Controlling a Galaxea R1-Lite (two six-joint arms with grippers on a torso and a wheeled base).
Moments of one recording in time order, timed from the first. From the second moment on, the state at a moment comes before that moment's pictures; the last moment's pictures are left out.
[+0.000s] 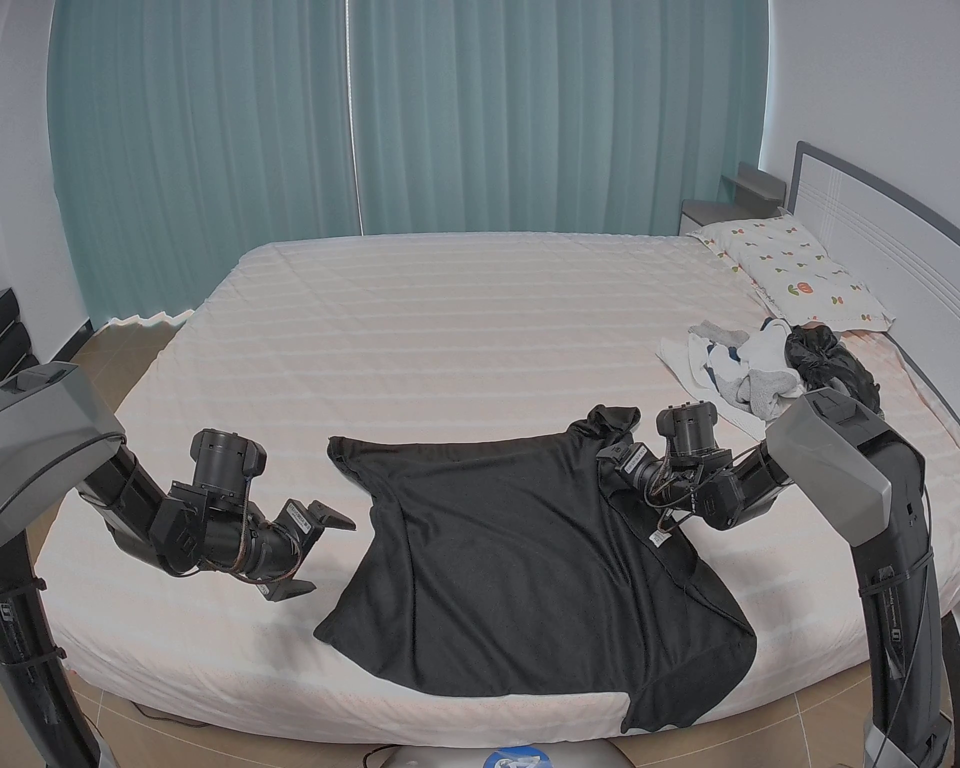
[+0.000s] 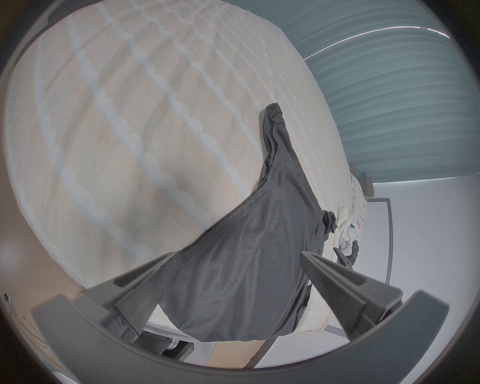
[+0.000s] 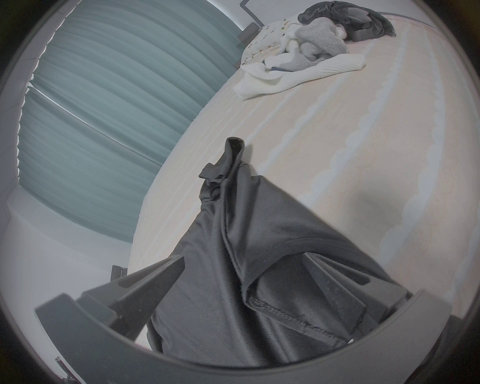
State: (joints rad) left arm -0.17 2.09 -0.80 -0.43 -0.31 -1.05; right arm 0.27 2.57 -1.46 -0.54 0.02 0.93
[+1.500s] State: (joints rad) left arm -0.17 2.09 -0.79 -0.43 -0.31 -1.05; right arm 0.08 2.65 -1.61 -0.66 0.03 0.70
